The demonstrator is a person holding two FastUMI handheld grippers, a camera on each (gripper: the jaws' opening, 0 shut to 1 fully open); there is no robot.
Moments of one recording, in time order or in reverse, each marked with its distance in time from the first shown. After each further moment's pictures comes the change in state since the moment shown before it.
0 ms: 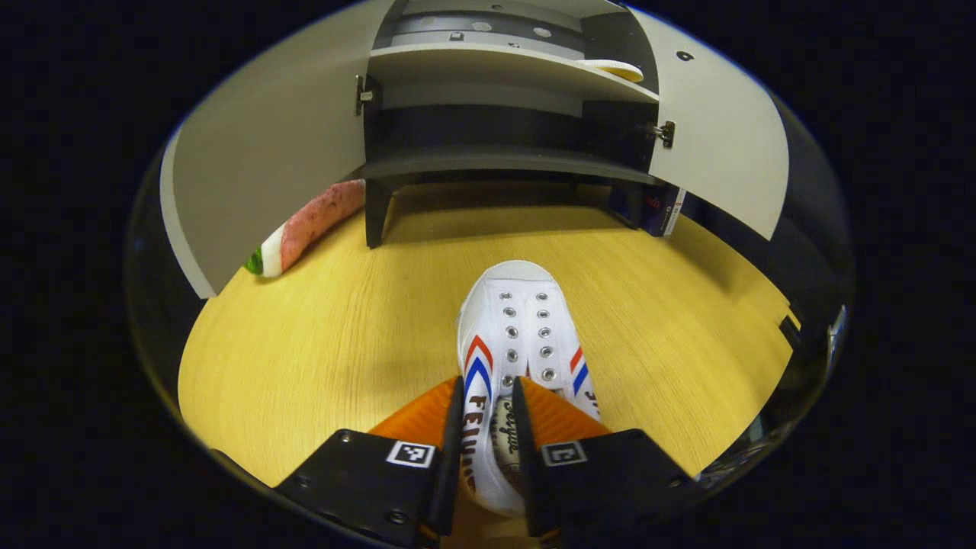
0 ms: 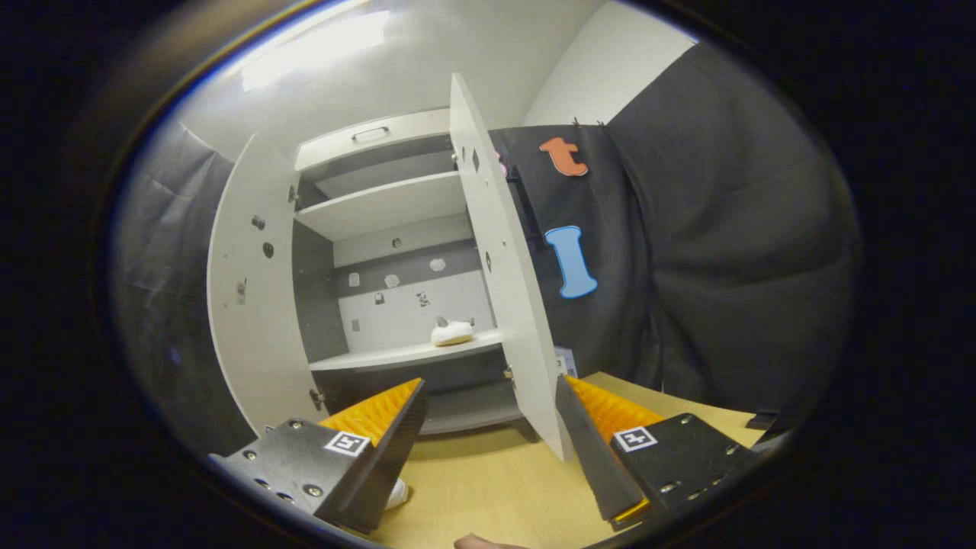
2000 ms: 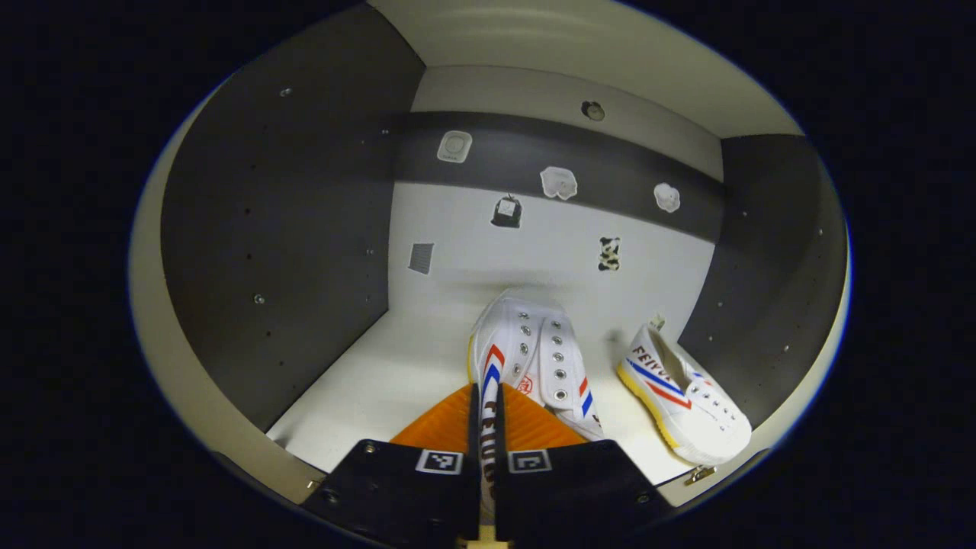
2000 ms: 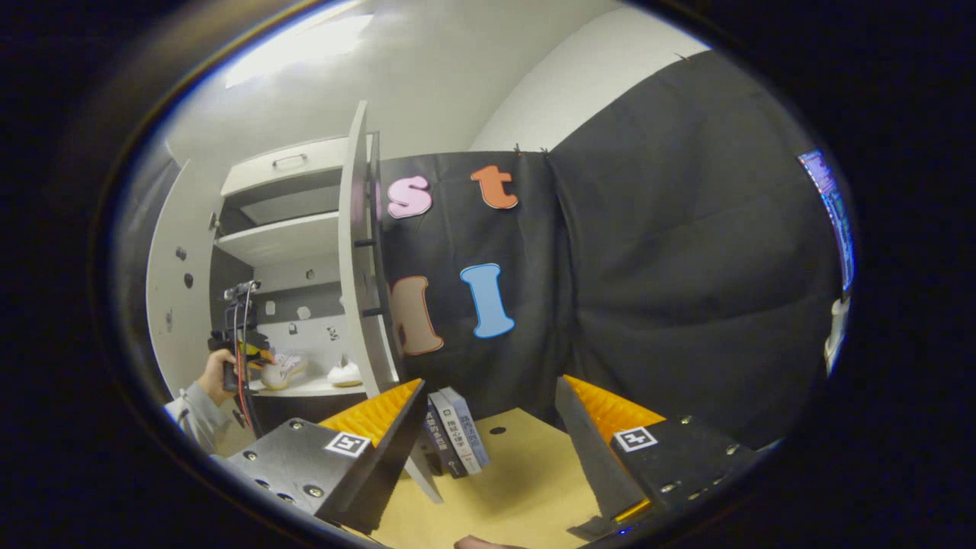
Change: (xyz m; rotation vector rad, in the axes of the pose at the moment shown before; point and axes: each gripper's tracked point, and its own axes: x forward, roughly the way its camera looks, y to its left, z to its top) left arm 0.030 0.018 0.505 -0.198 -0.403 0.176; right arm 0.023 -0.163 0.096 -0.087 -0.093 -0.218
